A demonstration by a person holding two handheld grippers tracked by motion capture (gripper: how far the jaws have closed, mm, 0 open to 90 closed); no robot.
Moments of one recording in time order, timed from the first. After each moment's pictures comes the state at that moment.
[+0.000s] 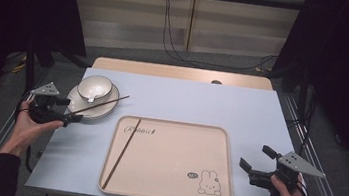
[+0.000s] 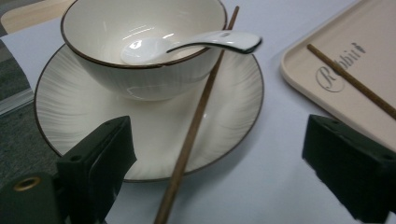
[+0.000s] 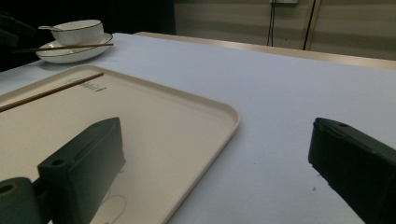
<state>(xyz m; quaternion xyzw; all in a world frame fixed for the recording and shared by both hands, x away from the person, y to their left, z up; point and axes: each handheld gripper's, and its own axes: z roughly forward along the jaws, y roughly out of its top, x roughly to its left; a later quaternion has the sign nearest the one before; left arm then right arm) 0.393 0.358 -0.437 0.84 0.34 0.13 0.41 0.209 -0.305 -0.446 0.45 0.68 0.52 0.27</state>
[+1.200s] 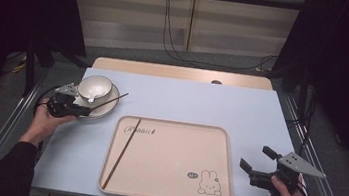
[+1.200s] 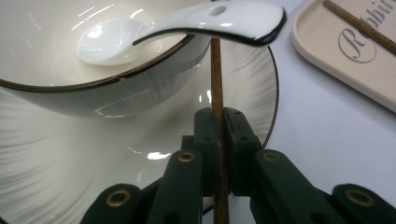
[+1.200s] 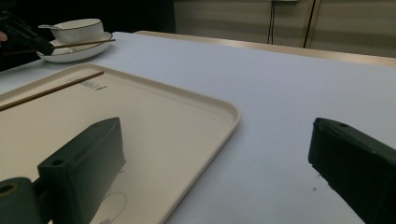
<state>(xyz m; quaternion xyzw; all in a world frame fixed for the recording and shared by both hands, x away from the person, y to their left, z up) 0.420 0.328 -0.451 0.88 0.30 0.11 0.34 0.208 -0.307 -0.447 0.45 0.68 0.52 0.26</state>
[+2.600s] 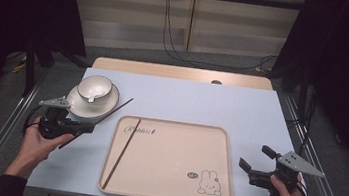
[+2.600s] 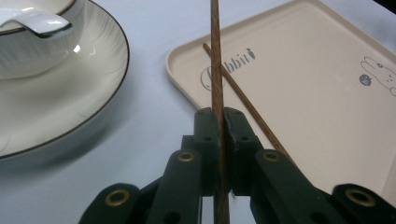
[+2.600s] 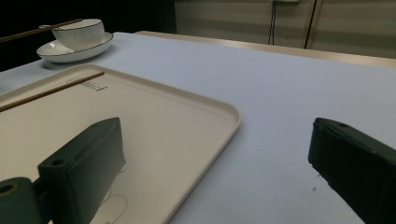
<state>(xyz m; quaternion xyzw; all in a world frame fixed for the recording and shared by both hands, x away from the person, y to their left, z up) 0.327 0.301 -0.415 0.83 0.37 0.03 0.42 0.210 -0.305 -0.447 0.45 0.68 0.52 0.26</state>
